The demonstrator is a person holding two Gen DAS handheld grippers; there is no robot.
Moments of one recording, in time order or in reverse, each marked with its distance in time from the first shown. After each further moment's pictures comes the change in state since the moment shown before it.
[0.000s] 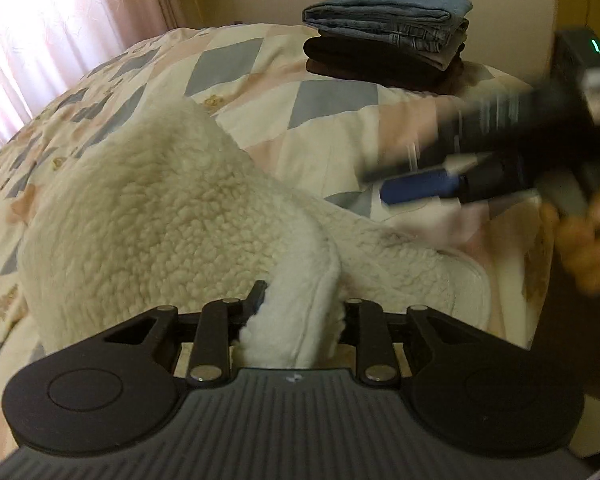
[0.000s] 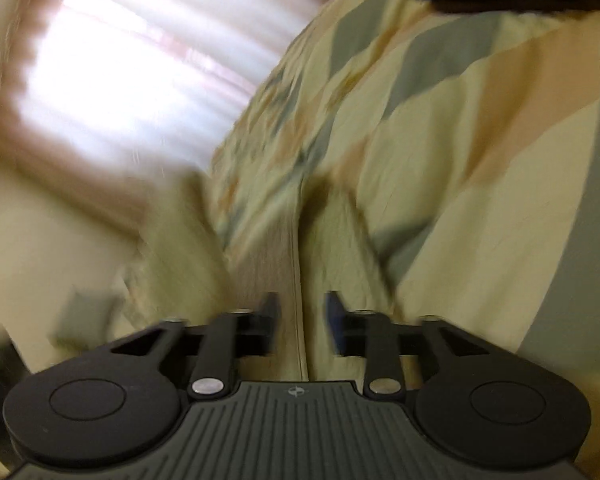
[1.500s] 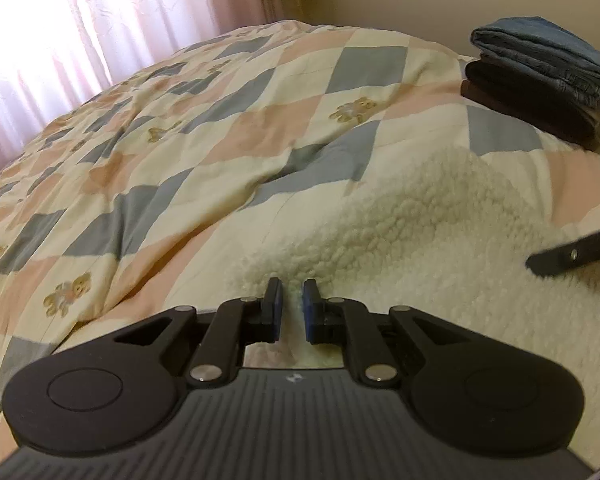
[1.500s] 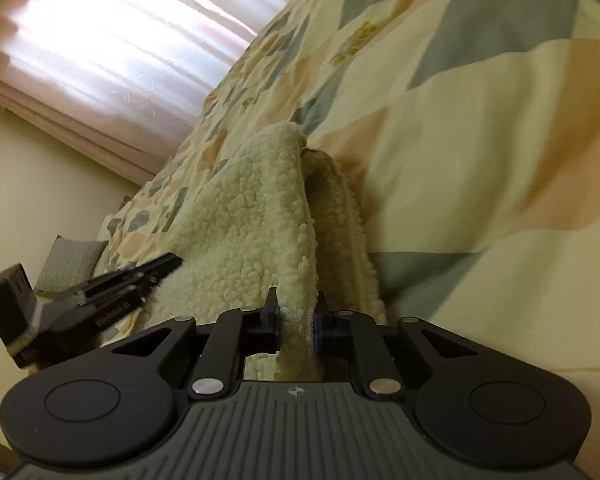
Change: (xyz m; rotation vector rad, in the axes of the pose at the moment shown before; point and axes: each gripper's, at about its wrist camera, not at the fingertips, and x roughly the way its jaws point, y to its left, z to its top) left arm 0.044 0.144 -0.007 -0.186 -0.021 0.181; right arm 0.079 0.003 0.024 -0.141 0.203 -0.094
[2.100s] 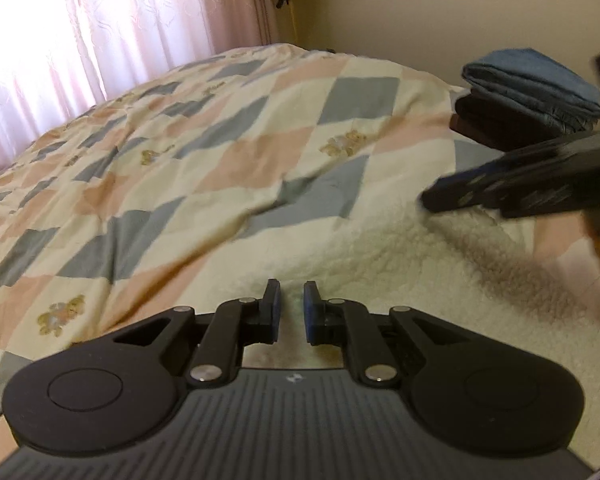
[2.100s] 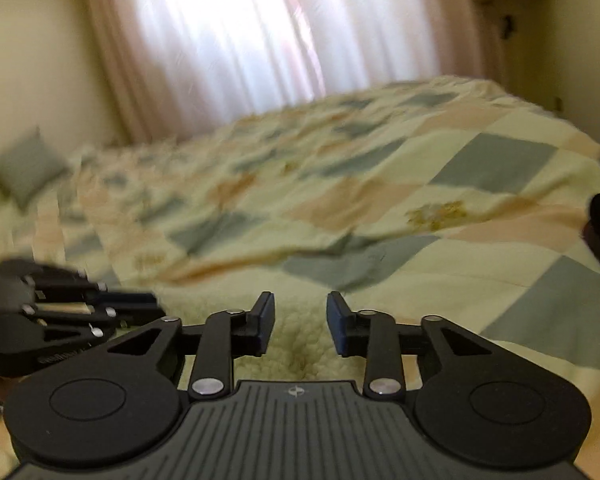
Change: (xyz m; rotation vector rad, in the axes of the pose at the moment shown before) left arm -0.007 -0.008 0.022 -0.001 -0.053 -0.044; right arm 0.036 0.107 0.048 -0.589 -0.127 -0.232
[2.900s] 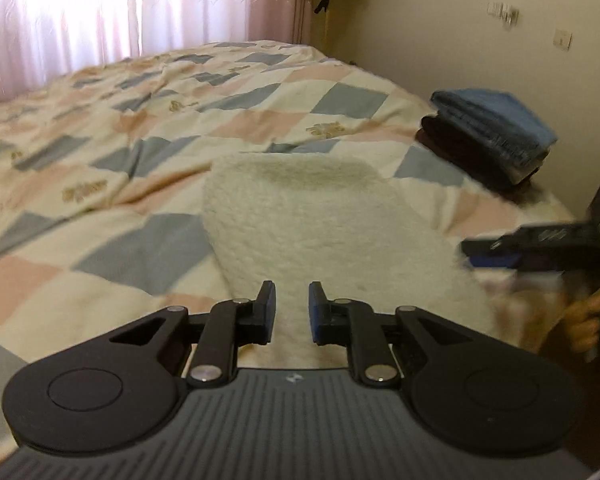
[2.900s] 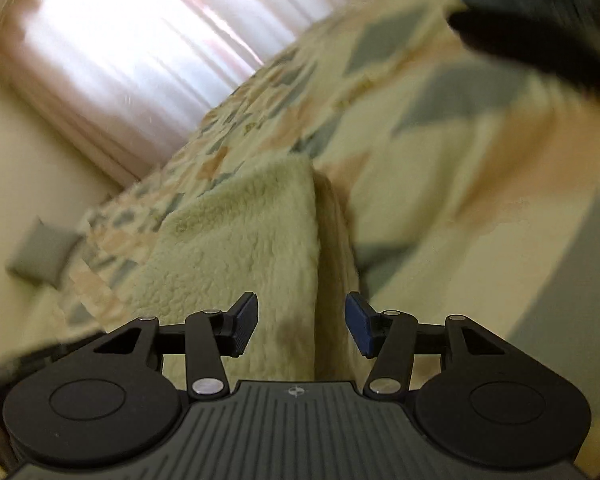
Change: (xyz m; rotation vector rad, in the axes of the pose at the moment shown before) left arm -0.140 -0.031 -0.079 -0.278 -0.014 -0.060; right arm -0.113 -0.045 -0.120 0.523 0.042 0.135
